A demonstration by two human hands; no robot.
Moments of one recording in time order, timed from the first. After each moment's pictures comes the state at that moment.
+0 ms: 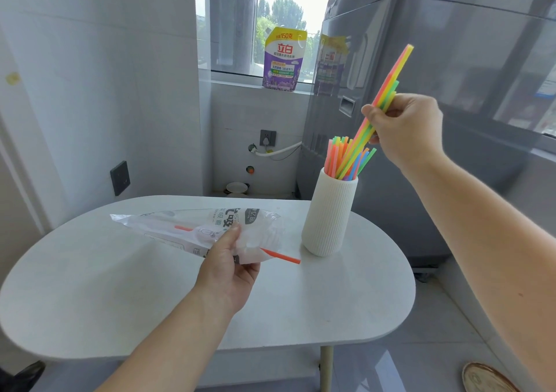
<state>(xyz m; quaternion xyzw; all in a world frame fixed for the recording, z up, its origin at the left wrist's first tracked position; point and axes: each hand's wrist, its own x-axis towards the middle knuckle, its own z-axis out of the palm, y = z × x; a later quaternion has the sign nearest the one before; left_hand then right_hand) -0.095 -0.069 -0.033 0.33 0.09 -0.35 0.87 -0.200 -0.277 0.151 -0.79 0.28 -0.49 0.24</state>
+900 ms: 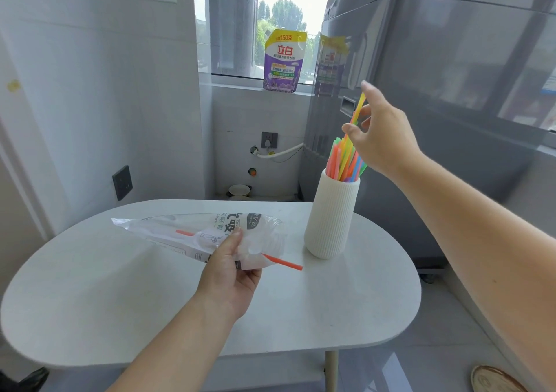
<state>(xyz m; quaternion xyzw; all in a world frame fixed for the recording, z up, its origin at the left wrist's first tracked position) -0.090 -0.071 -0.038 0.34 0.08 -0.36 0.86 -0.172 -0.291 0.136 -0.88 0.27 -0.39 0.08</state>
